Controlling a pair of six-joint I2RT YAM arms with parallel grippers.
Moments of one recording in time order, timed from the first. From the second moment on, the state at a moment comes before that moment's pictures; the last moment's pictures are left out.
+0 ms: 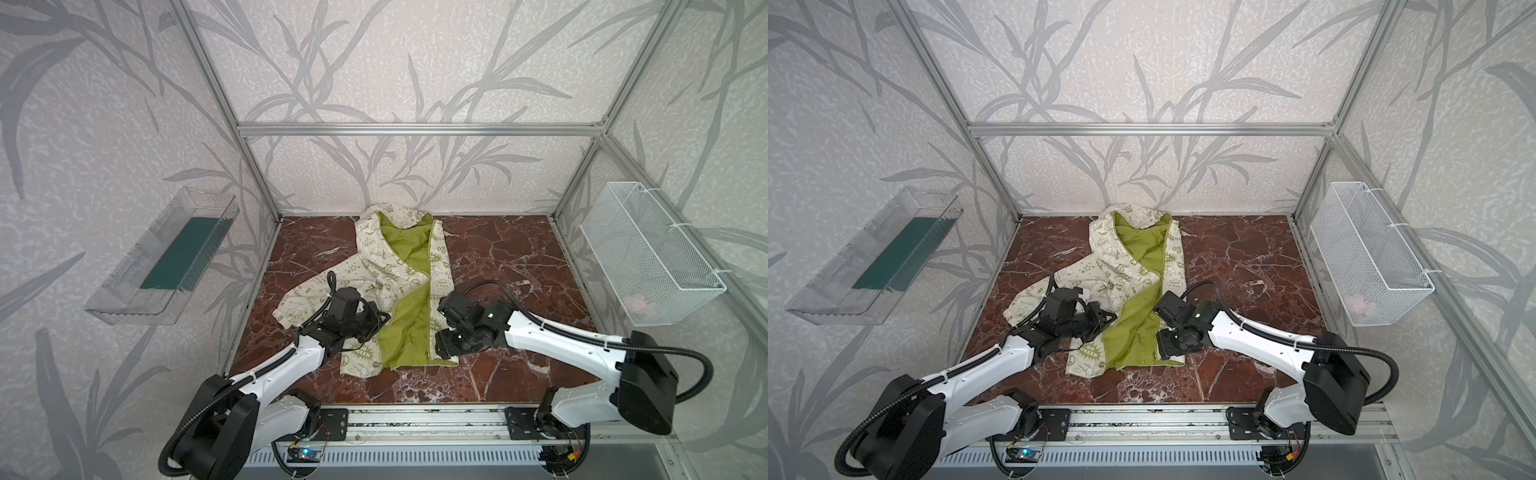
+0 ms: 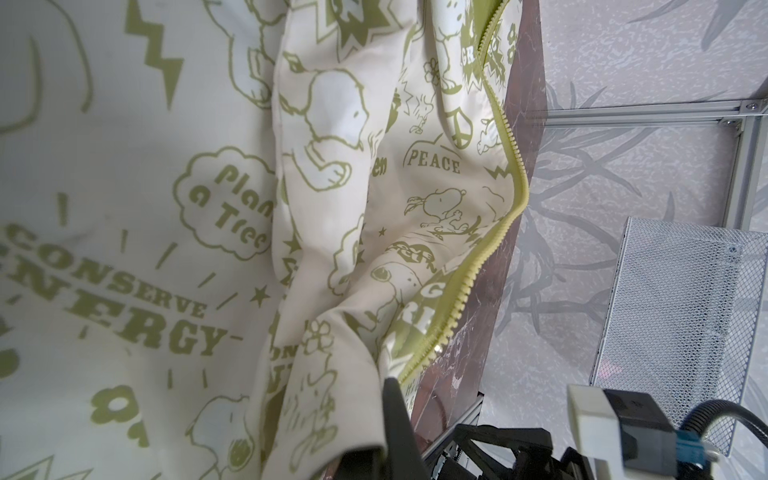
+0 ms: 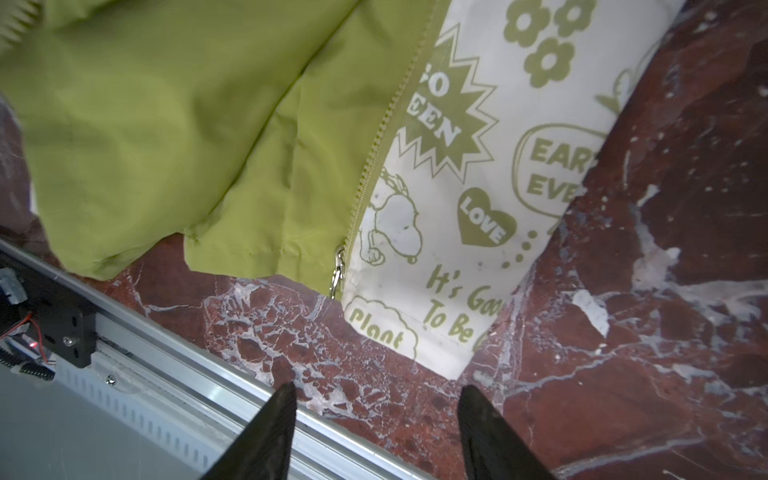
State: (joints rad) left arm -0.46 1.13 0.45 0.00 0.37 -1.19; right arm 0.92 1.44 0.96 -0.79 -0.11 0.69
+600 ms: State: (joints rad) left arm -0.45 1.05 0.42 -0.01 0.34 -1.20; right arm 0.92 1.67 0.97 -0.63 -0.22 0.78
